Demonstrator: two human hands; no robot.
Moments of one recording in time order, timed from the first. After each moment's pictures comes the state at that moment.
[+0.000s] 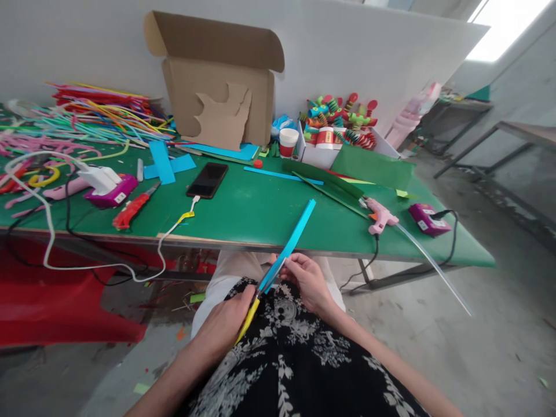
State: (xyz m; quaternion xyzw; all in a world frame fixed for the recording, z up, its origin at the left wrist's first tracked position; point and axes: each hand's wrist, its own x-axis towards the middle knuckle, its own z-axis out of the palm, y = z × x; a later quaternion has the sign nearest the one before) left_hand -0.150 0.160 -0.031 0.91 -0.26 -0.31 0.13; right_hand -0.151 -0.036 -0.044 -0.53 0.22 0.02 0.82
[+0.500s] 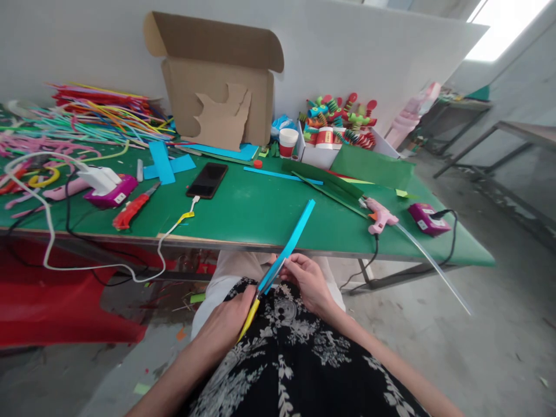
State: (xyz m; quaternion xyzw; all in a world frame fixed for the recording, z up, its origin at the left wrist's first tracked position) left_hand -0.149 0.157 -0.028 0.90 -0.25 -0.32 0.11; right_hand -0.153 -0.036 -0.043 -0.53 0.22 0.03 0.82
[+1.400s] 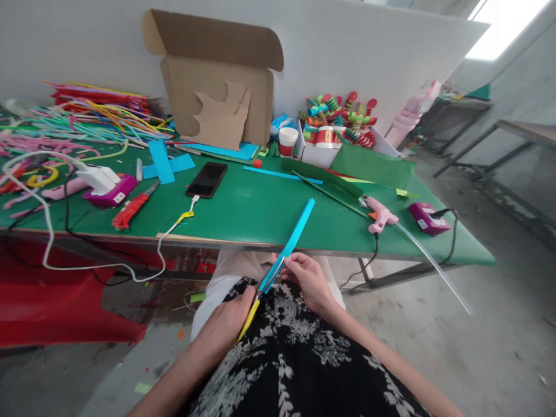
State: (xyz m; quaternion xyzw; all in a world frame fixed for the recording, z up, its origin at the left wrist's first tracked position) left_hand -0.150 0.157 -0.032 0.90 -0.26 -0.32 0.11; right_hand -0.152 -0.037 -0.039 -0.53 0.23 0.03 0.81
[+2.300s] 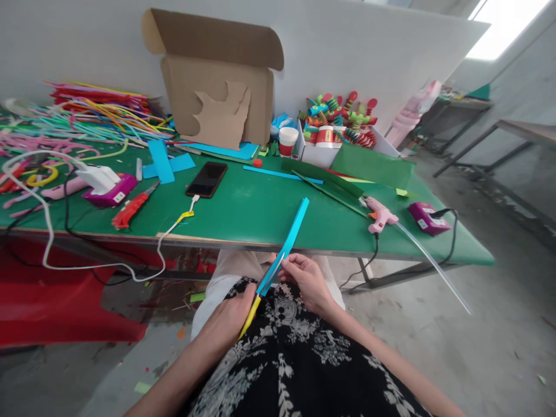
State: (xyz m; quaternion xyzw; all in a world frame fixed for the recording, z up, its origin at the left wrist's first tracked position) left_hand -0.147 0.152 -0.031 0.91 -0.26 -0.33 0.08; right_hand -0.154 -0.036 -0.041 -0.54 0.21 0.04 0.81
